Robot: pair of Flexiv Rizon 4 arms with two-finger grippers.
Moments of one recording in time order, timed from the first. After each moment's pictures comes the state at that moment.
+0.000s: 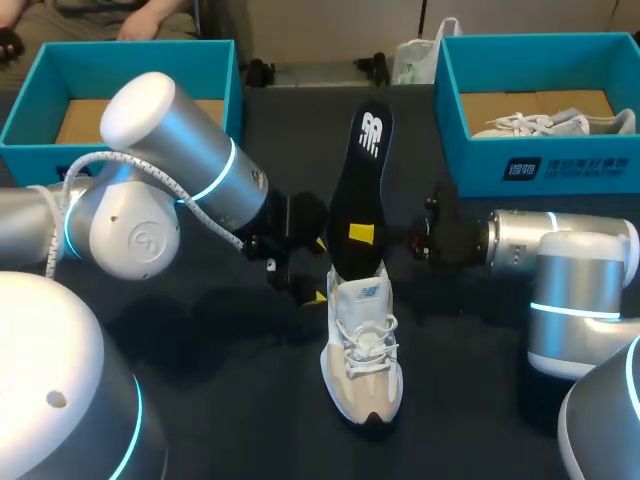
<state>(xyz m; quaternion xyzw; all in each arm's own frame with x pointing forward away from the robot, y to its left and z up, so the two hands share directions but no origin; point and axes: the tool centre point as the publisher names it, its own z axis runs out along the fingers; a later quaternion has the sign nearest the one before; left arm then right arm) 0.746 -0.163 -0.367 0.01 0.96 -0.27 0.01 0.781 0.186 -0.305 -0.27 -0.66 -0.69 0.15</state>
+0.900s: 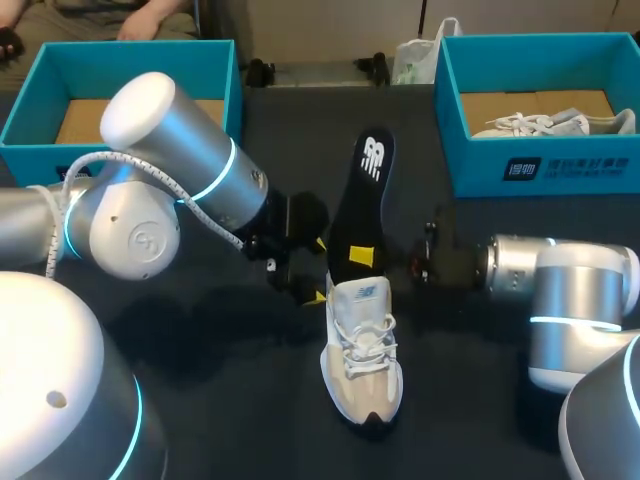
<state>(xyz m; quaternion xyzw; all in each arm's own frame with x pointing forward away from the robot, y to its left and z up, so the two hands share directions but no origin) 0.746 -0.163 -0.367 0.01 0.96 -0.27 0.01 0.759 0.185 -0.332 -0.29 -0.66 -0.68 0.15</state>
